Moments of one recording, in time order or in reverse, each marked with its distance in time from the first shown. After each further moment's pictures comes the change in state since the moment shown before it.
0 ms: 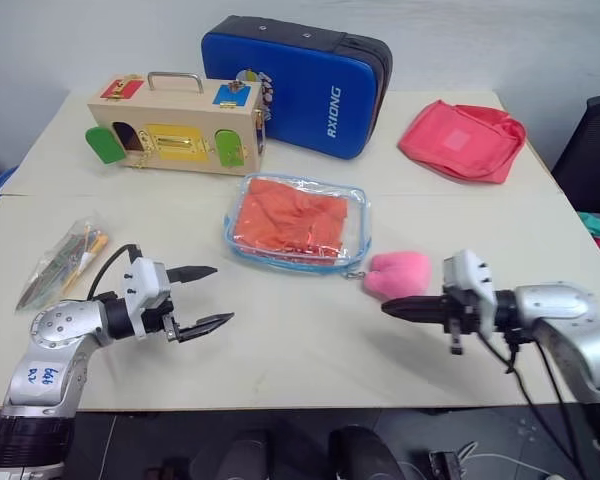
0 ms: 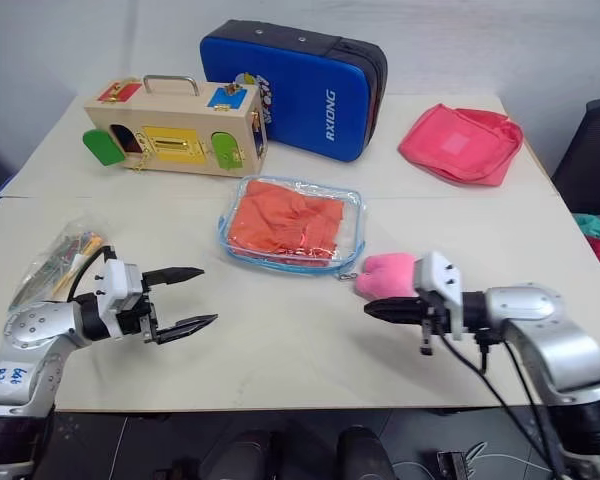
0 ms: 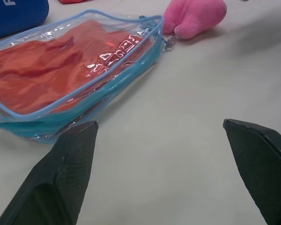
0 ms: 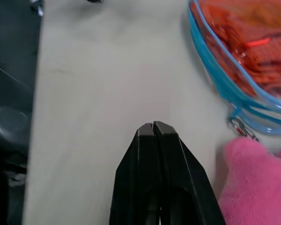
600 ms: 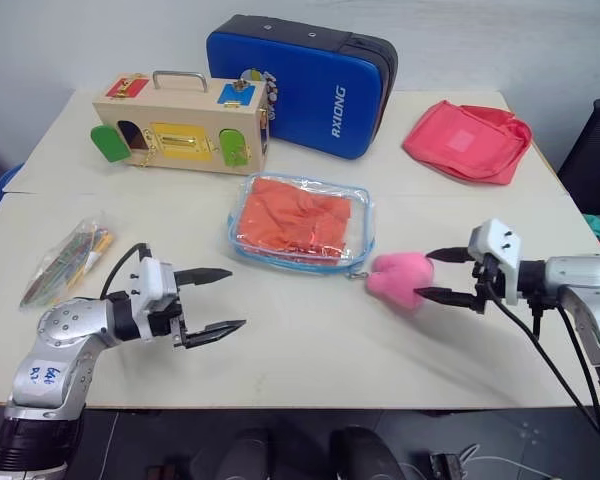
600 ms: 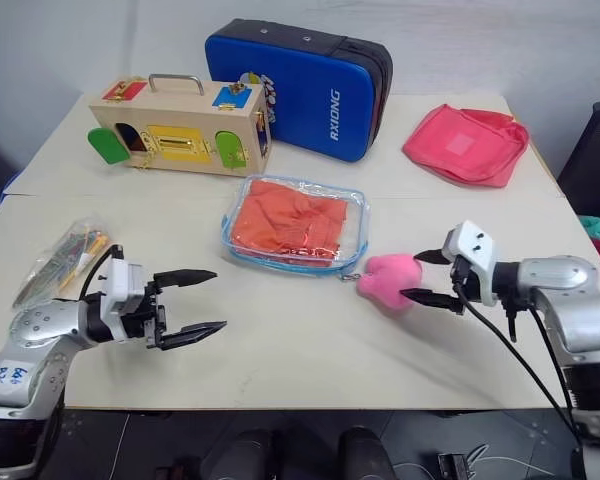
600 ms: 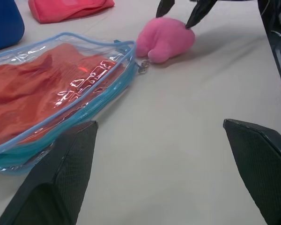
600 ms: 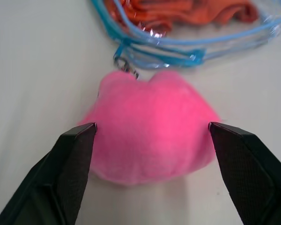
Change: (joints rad) left arm 0.000 -0.010 -0.016 -0.086 -0.076 0.069 -0.045; right arm -0.215 -0.099 0.053 0.389 -0.161 -0.061 0.106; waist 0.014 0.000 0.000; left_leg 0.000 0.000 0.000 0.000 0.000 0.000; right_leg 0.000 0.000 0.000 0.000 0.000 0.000
